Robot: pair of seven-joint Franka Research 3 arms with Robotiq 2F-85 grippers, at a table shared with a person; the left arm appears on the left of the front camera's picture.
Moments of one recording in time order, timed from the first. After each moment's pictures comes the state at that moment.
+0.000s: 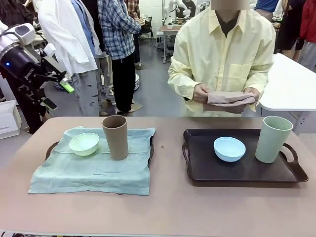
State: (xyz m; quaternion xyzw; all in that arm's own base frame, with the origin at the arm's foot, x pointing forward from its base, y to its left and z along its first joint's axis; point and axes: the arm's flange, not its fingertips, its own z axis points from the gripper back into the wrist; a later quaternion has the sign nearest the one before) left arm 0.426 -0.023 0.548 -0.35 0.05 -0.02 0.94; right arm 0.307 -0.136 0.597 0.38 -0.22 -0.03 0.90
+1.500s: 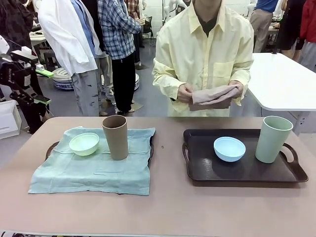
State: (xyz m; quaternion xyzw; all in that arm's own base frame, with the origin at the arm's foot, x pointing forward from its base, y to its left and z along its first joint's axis) left arm 0.433 0.050 0.521 -0.55 0.03 -0.02 0.84; right arm 0.296 -0.247 0.548 0.51 -0.17 -0.16 0.83
